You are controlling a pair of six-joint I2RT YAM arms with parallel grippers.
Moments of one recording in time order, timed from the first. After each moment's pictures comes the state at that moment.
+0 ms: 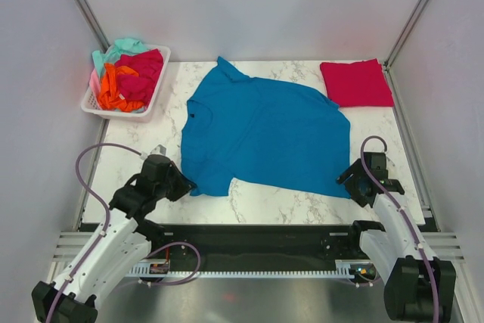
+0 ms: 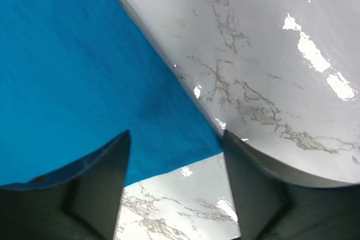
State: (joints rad) left arm -0.41 0.60 0.49 -0.70 0.03 -0.94; right arm -0.07 0.84 0.39 -0.60 0.06 0.79
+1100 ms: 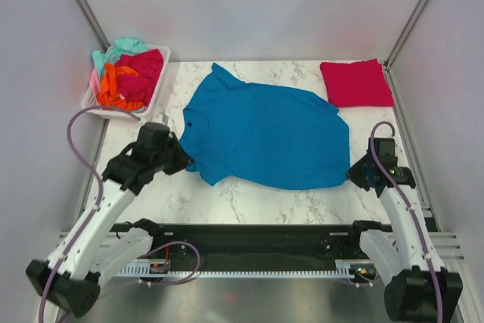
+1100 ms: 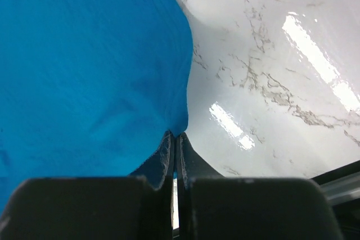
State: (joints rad) left arm -0.41 0.82 0.87 -0.84 -0.02 -0.77; right arm -0.07 0.81 0.61 -0.80 0.04 0.78
